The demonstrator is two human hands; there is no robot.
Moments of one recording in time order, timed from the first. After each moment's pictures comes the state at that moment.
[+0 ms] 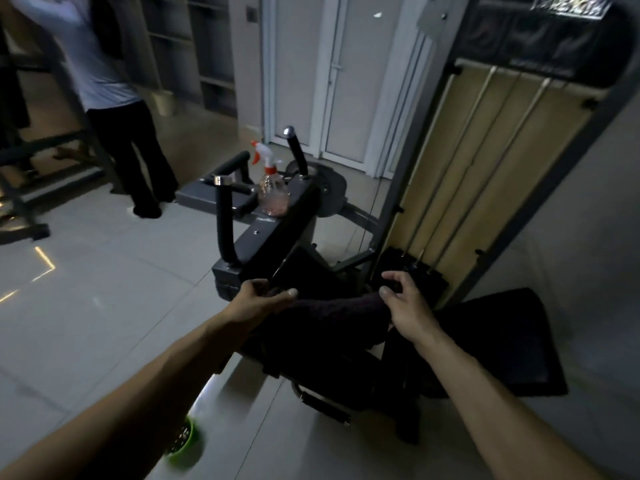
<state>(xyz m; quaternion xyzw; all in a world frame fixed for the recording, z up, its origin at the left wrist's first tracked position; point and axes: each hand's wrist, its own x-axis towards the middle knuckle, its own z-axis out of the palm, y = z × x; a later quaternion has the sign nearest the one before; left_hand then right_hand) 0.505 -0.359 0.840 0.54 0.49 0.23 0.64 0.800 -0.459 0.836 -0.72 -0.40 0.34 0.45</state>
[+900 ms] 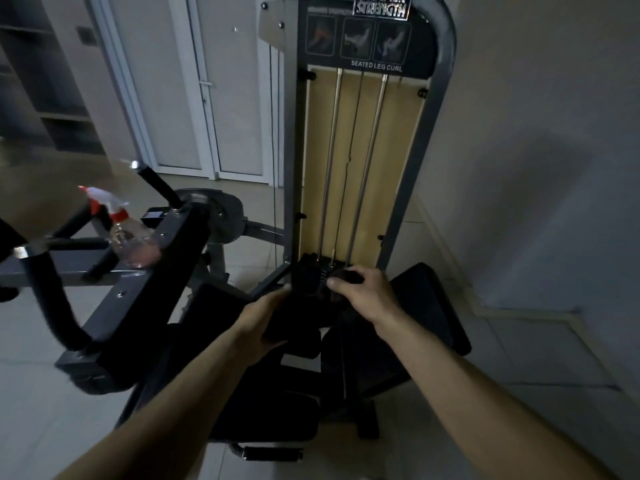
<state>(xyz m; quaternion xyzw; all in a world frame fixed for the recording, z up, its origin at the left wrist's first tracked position) 0.726 -0.366 0.851 0.45 0.44 0.14 0.77 0.894 -0.486 0.887 -0.75 -0.30 0.29 0.51</state>
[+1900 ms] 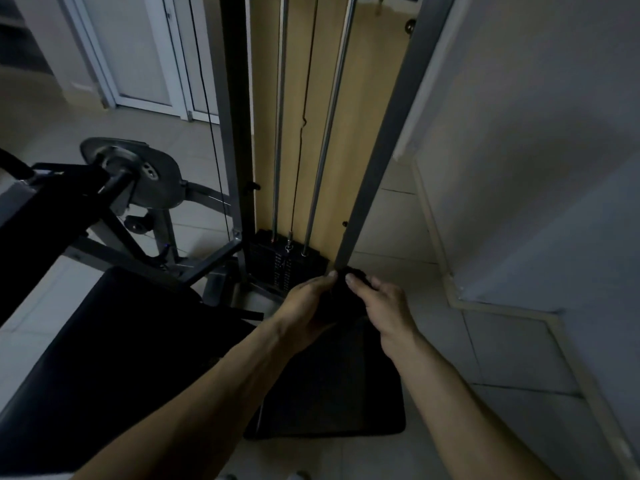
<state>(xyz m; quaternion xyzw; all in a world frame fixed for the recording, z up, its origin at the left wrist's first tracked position) 1.065 -0.390 0.801 0.34 0.31 0.09 0.88 1.176 -0.494 0.823 -0.70 -0.14 0.37 0.60</state>
